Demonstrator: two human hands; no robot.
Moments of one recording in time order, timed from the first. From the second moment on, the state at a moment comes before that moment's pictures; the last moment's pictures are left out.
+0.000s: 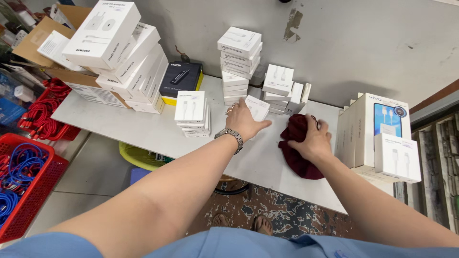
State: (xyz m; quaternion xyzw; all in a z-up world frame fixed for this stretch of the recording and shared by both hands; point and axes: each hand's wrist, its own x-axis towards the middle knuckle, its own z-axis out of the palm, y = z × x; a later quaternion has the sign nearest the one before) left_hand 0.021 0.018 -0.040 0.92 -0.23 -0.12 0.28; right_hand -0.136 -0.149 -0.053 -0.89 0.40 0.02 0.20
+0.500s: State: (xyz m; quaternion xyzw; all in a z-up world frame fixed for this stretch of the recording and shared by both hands) left_hand -0.006 0.054 0.005 0.81 -0.20 -0.27 0.49; right_hand -0.107 -0.097 0.051 -0.53 0.28 -0.02 0.80
